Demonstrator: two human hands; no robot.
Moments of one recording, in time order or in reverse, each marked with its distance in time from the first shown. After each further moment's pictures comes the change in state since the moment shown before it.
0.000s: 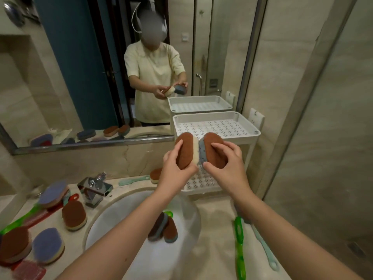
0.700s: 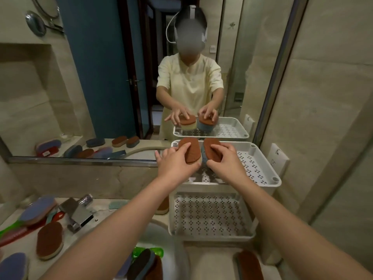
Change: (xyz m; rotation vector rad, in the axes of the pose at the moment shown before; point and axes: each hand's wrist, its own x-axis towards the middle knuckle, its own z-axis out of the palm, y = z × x) left_hand 0.174 0.012 0.042 0.850 0.140 -0.067; right_hand 0.207 0.062 0.021 -0.231 -0.292 0.000
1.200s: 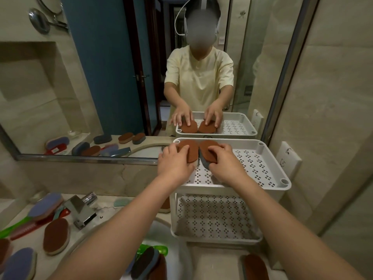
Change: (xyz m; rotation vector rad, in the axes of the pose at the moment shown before) left_hand 0.016 -0.008 0.017 0.188 -0.056 -0.021; right_hand 0.019 0.006 0.014 -0.182 -0.172 -0.025
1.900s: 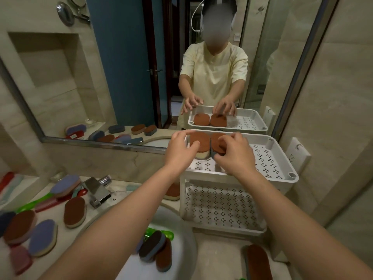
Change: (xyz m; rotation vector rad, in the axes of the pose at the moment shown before) left_hand -0.020 -0.008 -0.014 -0.747 0.216 -0.062; right_hand -0.010 -0.005 -0.001 -0.232 0.252 -0.148
